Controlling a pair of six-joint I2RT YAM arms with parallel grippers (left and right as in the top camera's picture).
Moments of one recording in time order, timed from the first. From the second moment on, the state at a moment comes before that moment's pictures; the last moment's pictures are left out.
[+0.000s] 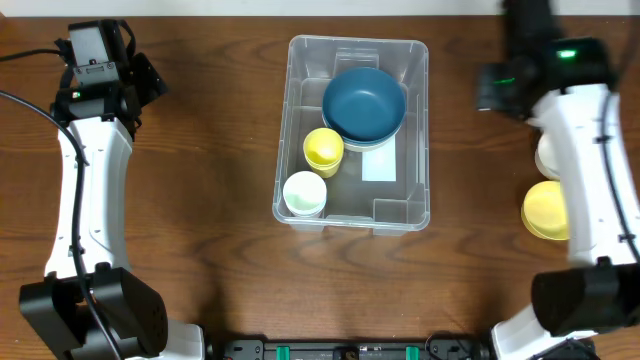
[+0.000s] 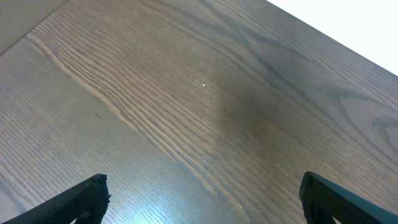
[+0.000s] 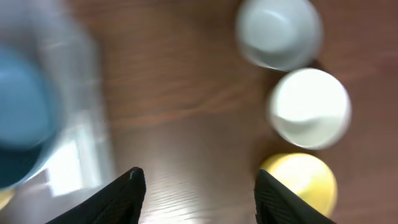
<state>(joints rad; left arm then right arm) 0.17 1.65 1.51 -0.74 -0.29 -0.38 0.05 1.76 1.86 -1.27 0.23 0.30</state>
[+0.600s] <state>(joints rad) 0.17 1.65 1.51 -0.74 -0.30 -0.38 -0.36 1.76 1.46 -0.93 0.22 0.20</state>
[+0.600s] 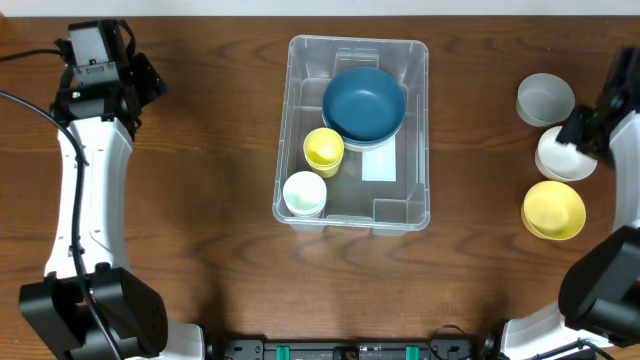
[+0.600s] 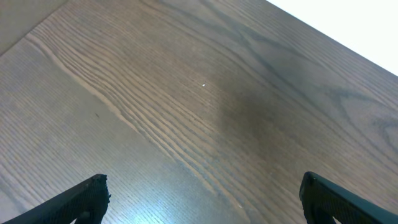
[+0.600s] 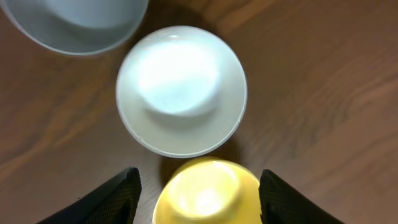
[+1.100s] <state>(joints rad) 0.17 1.65 1.51 -0.74 -0.29 -0.38 -0.35 1.76 1.09 -0.47 0.11 -0.12</state>
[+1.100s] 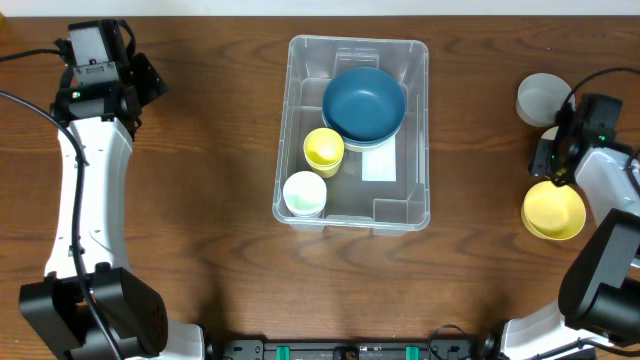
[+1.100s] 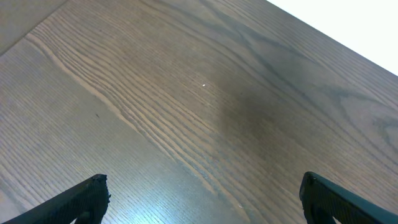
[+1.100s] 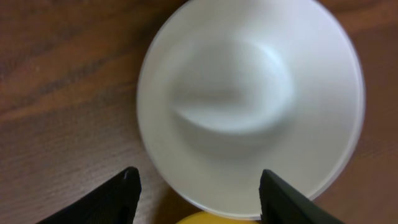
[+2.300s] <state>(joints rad) 0.17 1.65 1.51 -0.74 -0.29 -0.38 -0.35 1.77 1.00 -0.30 0.05 -0.26</state>
